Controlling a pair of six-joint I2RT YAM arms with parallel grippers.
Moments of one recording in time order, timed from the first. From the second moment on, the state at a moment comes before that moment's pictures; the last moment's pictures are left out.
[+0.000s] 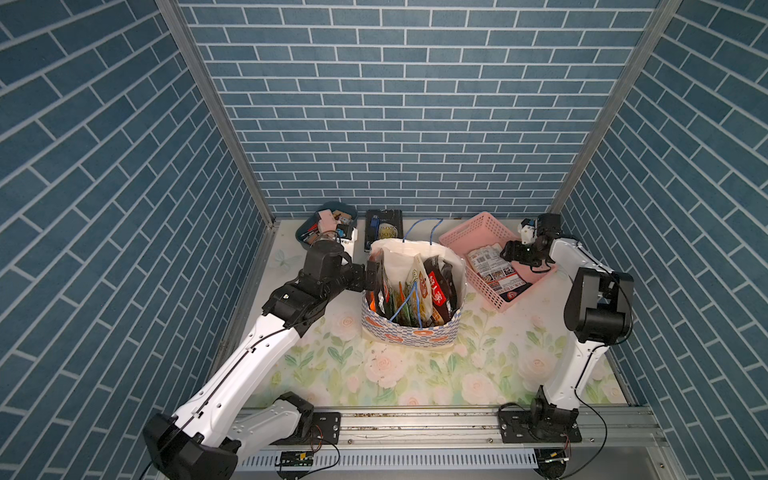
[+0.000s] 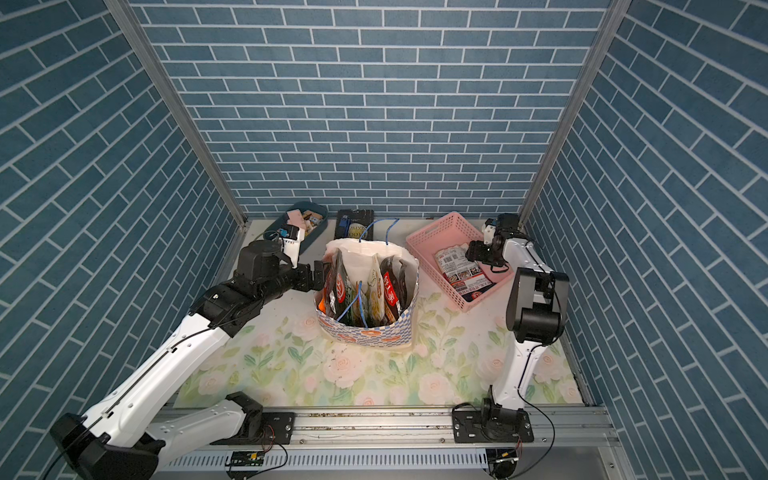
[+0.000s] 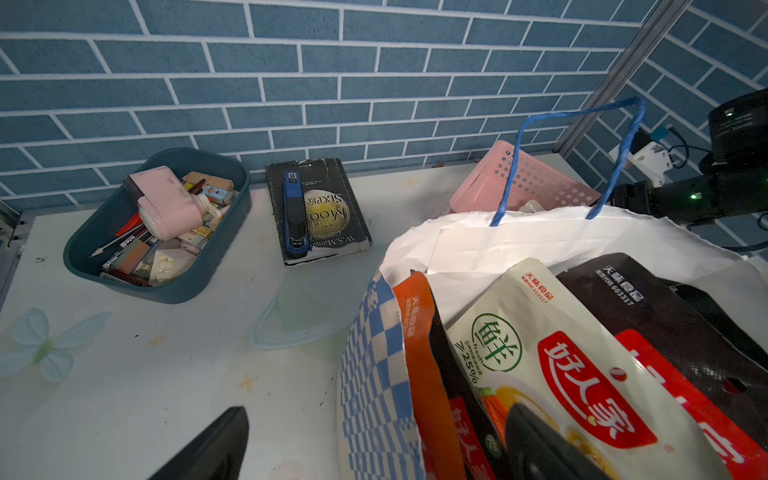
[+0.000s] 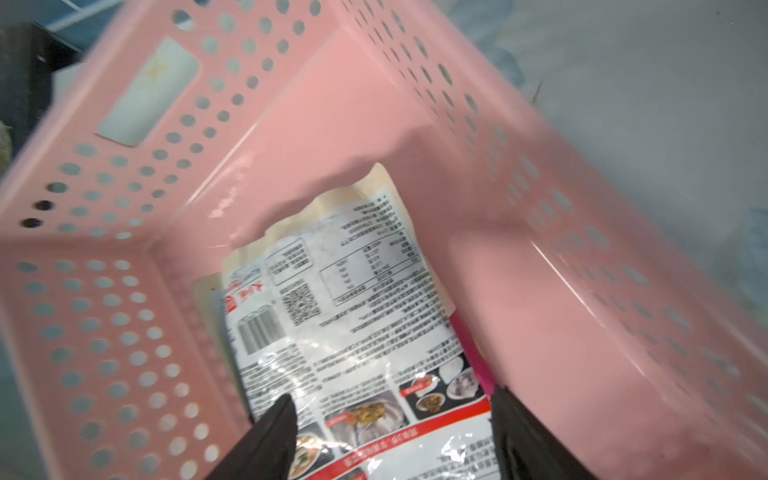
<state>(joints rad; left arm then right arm) -0.49 1.09 1.12 -0.54 -0.07 -0.21 -0.08 2.04 1.57 -0.60 -0.29 -0.01</state>
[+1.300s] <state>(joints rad) -0.49 1.04 1.12 -0.52 -0.05 -0.20 -0.20 2.22 1.52 -0.63 -1.10 -0.20</state>
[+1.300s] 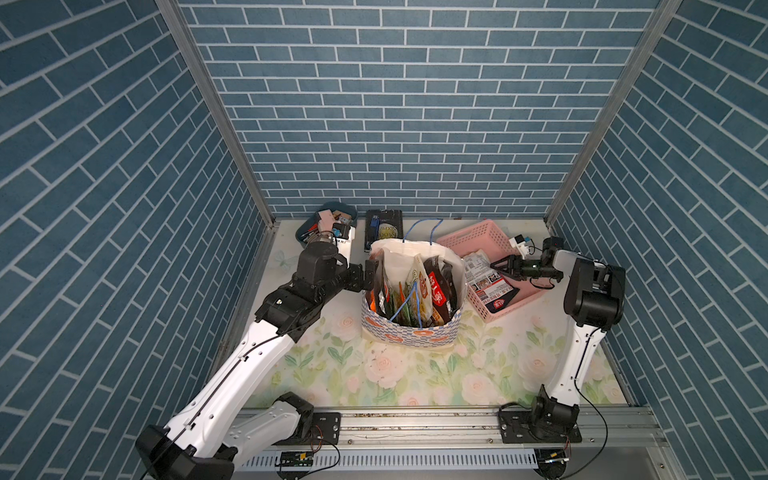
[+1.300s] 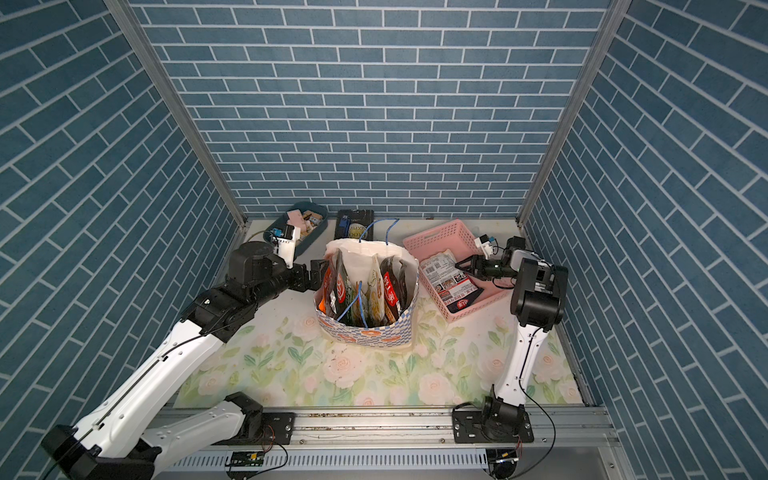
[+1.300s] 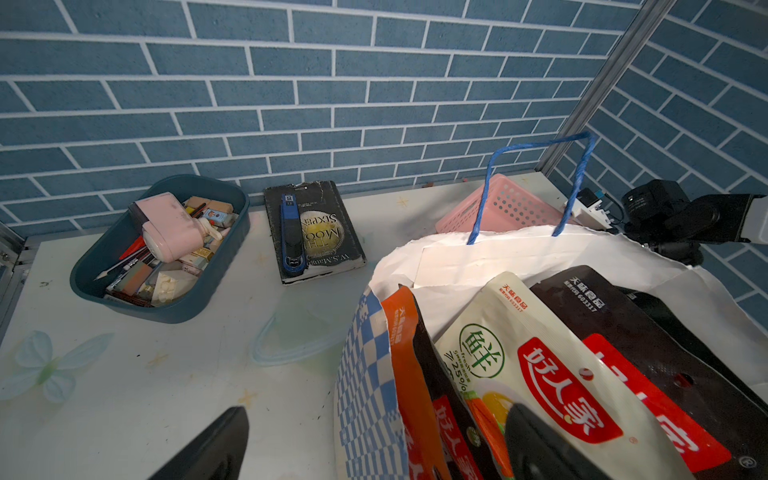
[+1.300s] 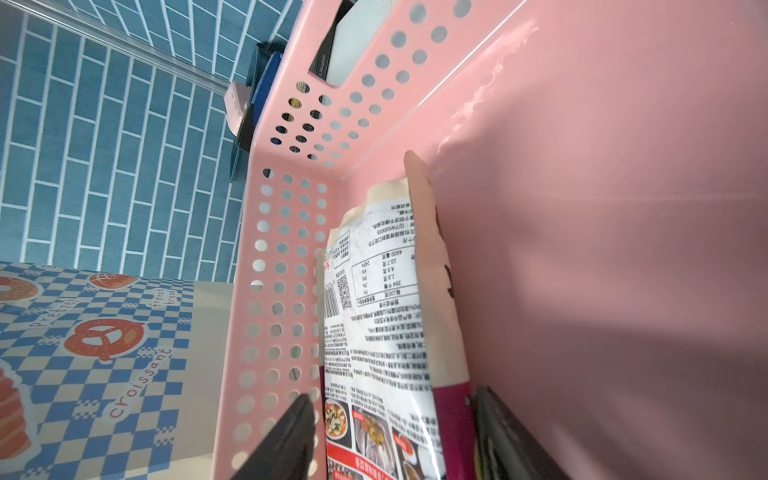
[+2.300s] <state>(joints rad) -0.49 1.05 1.12 -0.47 -0.03 -0.20 -0.08 1.81 1.19 -0.62 -0.98 -0.12</state>
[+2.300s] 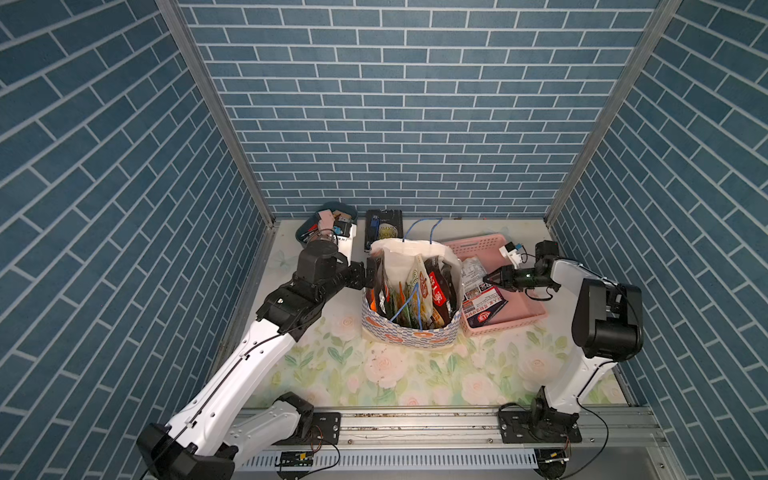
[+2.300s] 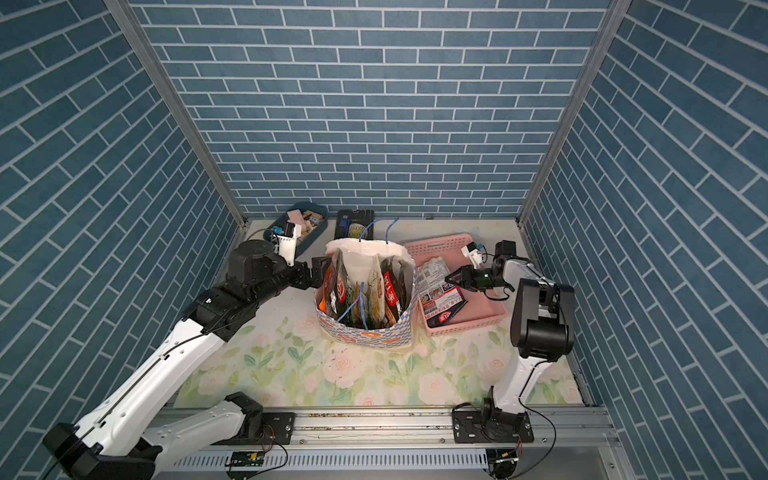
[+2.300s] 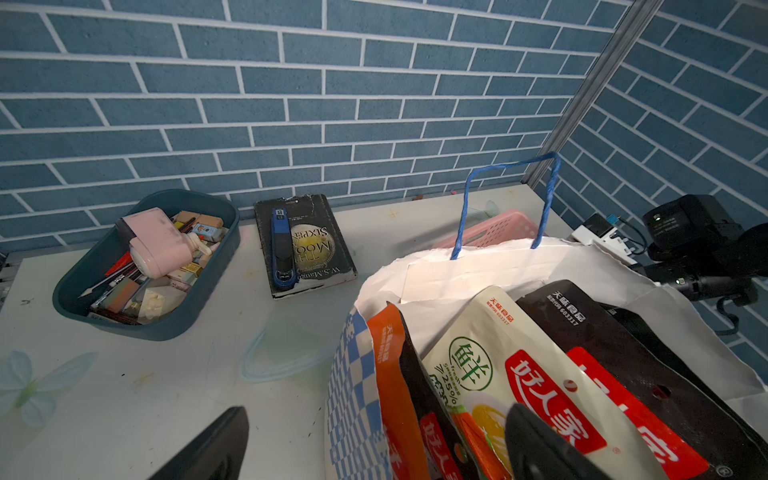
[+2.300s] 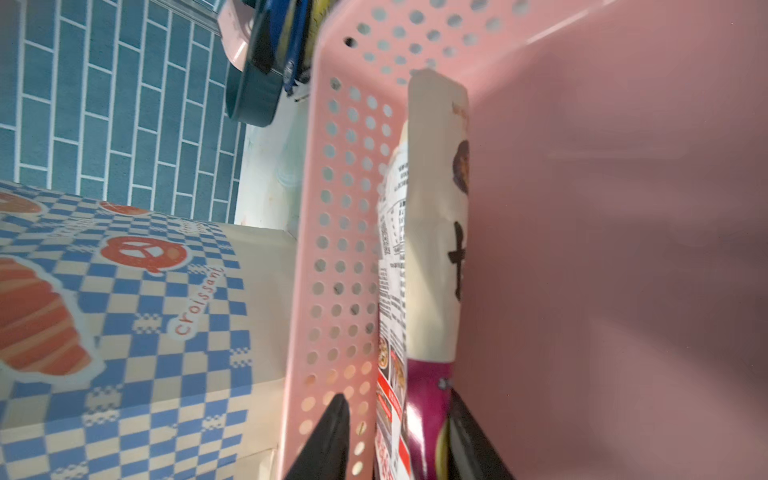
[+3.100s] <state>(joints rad) -0.54 1.03 1.12 -0.34 -0.03 0.02 -0.03 1.50 1.20 -0.50 -0.59 0.24</state>
